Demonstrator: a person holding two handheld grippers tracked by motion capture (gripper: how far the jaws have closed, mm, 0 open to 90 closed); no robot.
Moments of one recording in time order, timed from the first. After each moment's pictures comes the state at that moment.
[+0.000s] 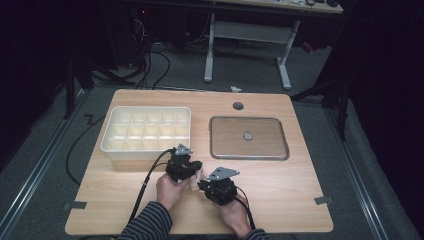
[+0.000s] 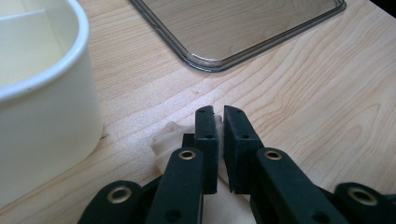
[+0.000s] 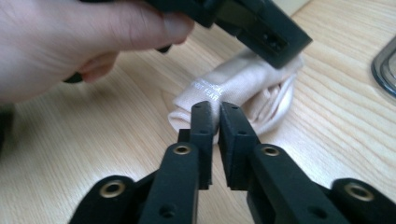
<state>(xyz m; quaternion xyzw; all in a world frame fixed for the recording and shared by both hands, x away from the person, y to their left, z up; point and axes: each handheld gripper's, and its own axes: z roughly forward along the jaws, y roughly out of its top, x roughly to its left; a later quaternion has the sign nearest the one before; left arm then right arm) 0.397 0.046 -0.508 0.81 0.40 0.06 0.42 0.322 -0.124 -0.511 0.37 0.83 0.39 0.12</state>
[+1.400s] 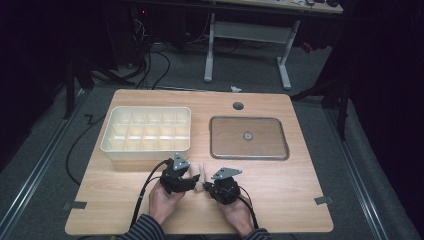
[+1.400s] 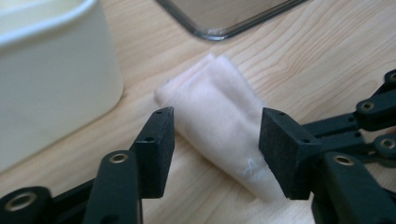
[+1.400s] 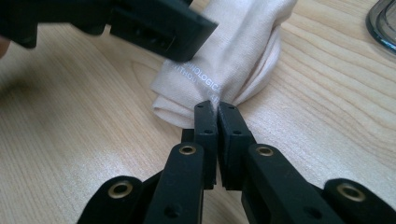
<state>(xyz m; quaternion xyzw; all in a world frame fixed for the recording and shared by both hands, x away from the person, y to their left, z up) 0.357 0.059 -0.508 0.82 0.39 0.12 0.39 0.330 -0.136 -0.528 0.39 0.84 0.37 0.10</state>
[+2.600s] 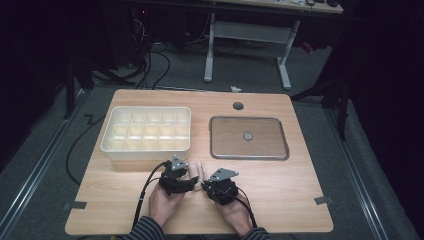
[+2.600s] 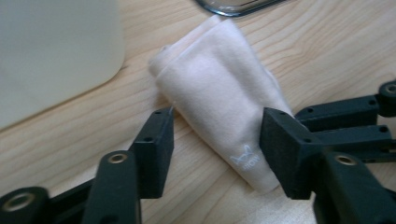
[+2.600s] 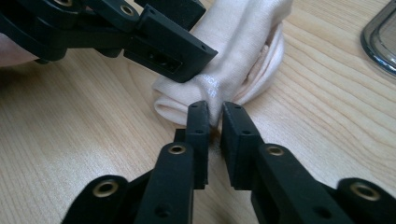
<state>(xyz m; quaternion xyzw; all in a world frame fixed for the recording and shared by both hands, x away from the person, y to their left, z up) 0.362 0.062 -0.520 0.82 0.41 0.10 0.38 0.327 -0.129 -0.529 0.38 0.84 0.36 0.14</state>
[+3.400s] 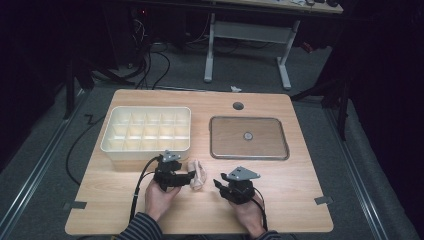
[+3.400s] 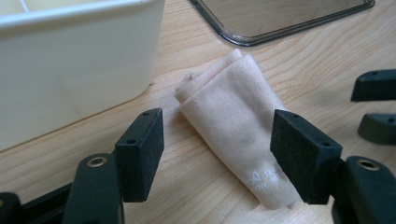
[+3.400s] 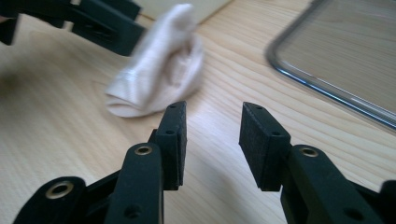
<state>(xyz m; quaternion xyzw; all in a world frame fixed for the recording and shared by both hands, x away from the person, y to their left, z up) 0.374 0.077 -0.507 0.79 0.45 0.08 0.41 0.318 -0.175 -0.512 0.41 0.80 0.40 0.19</state>
